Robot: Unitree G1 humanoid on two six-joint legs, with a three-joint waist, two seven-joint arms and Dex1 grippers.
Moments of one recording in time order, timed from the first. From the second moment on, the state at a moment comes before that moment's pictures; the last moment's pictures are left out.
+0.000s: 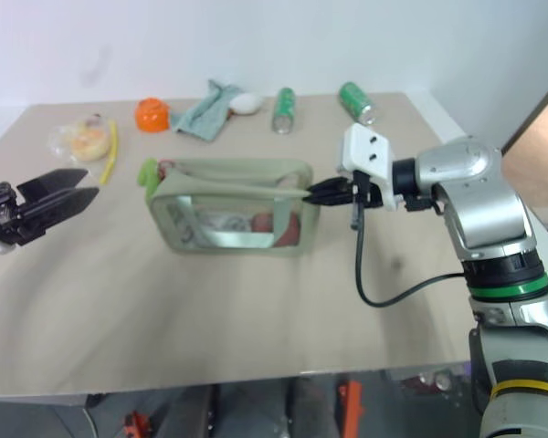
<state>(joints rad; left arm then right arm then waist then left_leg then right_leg) -0.29 0.88 0.55 -0.14 -1.04 0.79 -0.92 -0.87 -0.84 0.14 0.01 0.25 0.39 1.31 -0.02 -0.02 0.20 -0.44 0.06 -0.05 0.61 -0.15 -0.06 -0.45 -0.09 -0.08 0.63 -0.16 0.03</state>
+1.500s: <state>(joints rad) -0.61 0.63 0.29 0.24 -0.75 0.73 -0.80 -0.81 -0.84 0.14 -0.07 0.25 0.43 1.23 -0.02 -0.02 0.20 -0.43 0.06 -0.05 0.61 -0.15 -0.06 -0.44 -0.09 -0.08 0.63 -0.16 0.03</state>
